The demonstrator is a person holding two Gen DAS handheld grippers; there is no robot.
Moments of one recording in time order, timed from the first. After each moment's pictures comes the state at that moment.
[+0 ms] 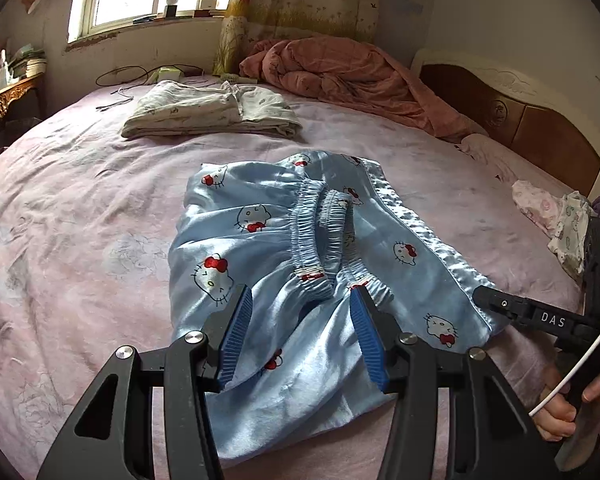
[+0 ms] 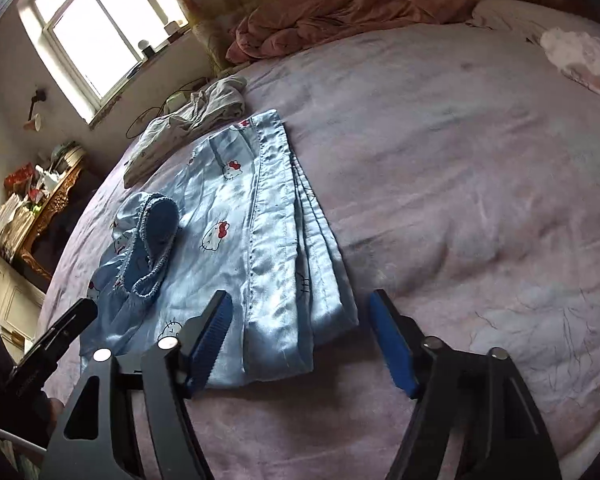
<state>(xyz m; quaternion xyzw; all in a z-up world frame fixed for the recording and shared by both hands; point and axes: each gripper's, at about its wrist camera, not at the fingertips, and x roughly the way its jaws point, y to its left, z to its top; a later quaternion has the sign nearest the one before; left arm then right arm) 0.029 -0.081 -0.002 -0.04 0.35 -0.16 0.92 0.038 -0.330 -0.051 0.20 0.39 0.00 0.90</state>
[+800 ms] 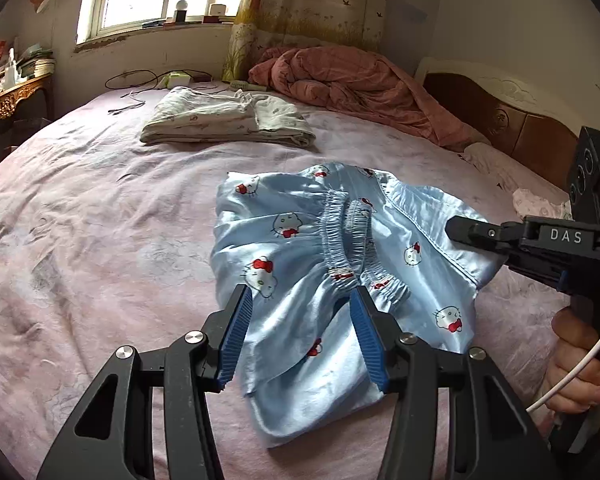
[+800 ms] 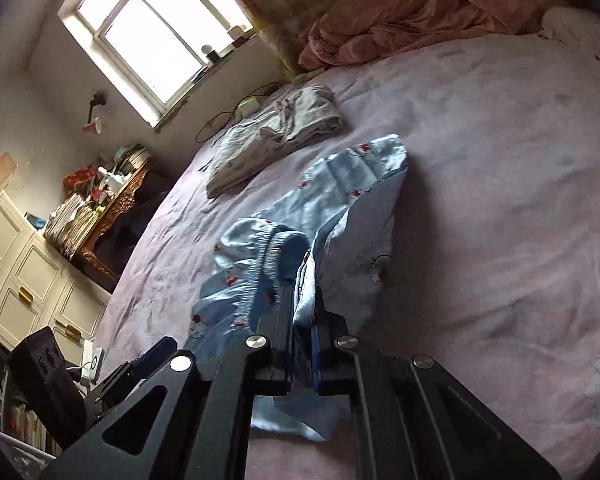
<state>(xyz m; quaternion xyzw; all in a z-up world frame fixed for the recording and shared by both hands) 0.017 -0.046 0.009 -0.05 0.34 -0.15 0.93 0.070 -0.254 0.007 0.22 0.36 0.15 0.89</state>
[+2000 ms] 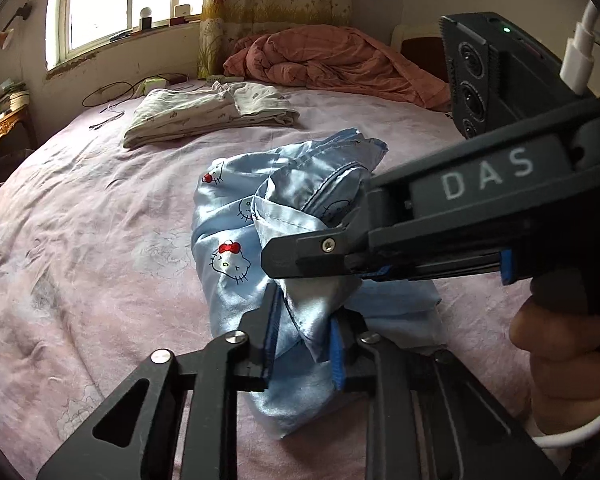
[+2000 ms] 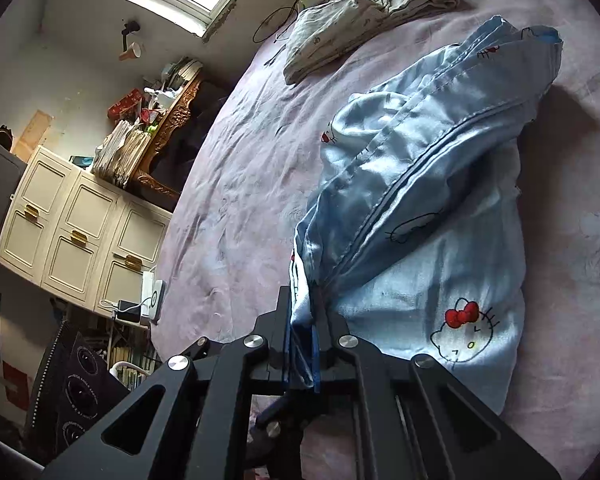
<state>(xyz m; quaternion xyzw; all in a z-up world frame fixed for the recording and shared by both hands) 0.016 -0.058 -0.009 0.03 0.35 -0.18 0.92 0.110 -0.148 -0.037 0.25 0.49 0.30 0.78</state>
